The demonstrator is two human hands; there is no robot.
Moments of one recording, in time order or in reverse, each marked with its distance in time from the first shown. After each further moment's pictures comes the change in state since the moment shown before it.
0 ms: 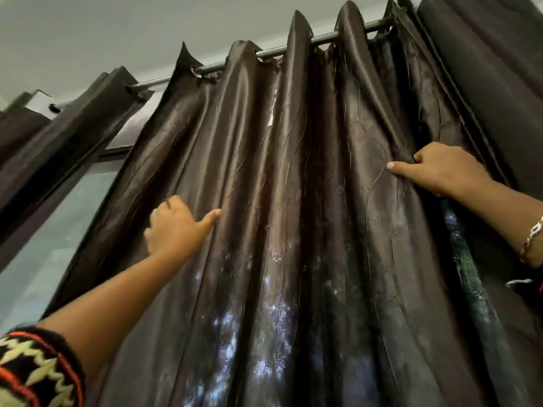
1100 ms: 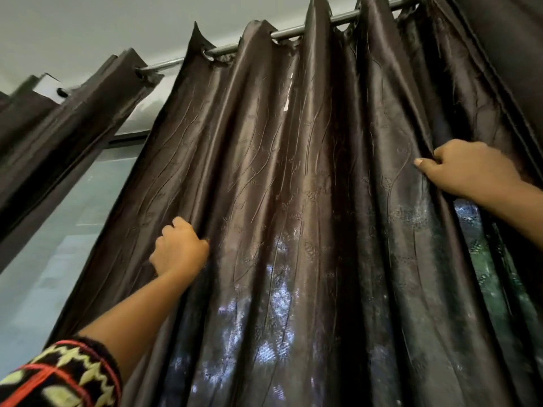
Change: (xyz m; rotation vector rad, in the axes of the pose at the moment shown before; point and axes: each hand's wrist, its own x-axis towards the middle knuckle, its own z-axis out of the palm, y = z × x) left_hand -0.003 -0.049 0.030 0.098 -0.036 -0.160; right_hand -0.026 -0.020 0.009 -0.121 0.023 -0.021
